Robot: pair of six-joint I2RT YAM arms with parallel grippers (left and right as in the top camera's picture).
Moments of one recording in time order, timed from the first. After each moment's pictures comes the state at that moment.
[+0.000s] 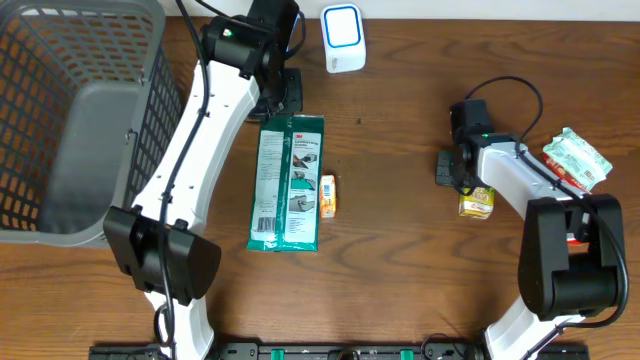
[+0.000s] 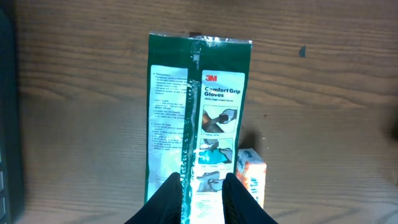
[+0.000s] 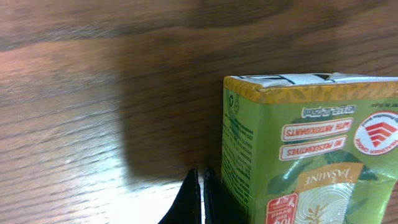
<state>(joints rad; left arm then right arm) -0.35 1.98 2.08 -1.38 -0.01 -0.38 0.09 1.86 1.08 -0.56 0.17 0.25</state>
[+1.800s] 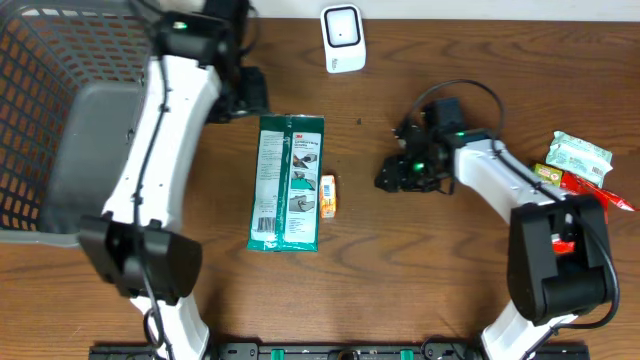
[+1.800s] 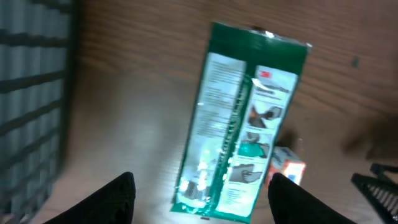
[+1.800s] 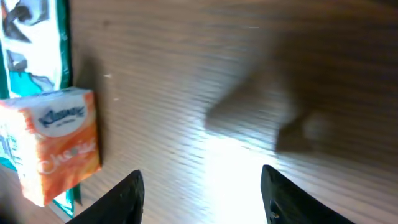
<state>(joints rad) -0.19 1.93 2.07 -1.48 -0.01 -0.38 0.25 1.85 1.14 -0.63 -0.43 0.16</state>
